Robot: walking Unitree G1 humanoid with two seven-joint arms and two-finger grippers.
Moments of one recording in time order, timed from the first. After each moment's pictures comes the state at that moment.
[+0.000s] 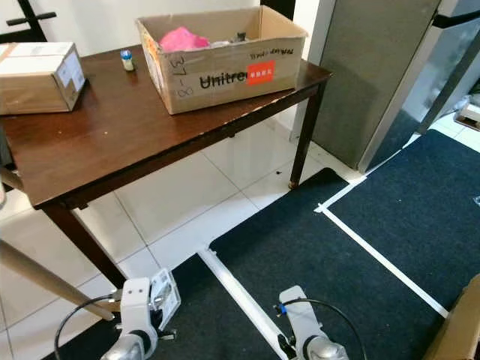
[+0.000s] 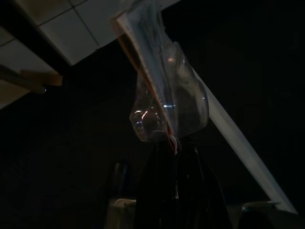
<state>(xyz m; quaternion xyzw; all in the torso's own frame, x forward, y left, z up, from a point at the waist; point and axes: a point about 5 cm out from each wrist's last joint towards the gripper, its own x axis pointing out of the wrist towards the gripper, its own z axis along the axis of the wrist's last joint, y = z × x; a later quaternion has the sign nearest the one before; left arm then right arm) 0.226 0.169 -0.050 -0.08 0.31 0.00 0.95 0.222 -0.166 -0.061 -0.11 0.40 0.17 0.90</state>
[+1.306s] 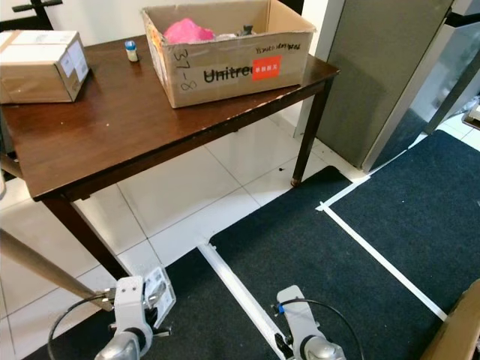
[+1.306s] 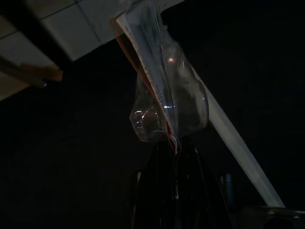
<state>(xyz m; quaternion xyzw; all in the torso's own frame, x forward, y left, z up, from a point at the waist) 0.232 0.173 -0.046 -0.08 0.30 0.00 0.95 0.222 -0.168 -0.060 -0.11 0.39 0.16 0.90</state>
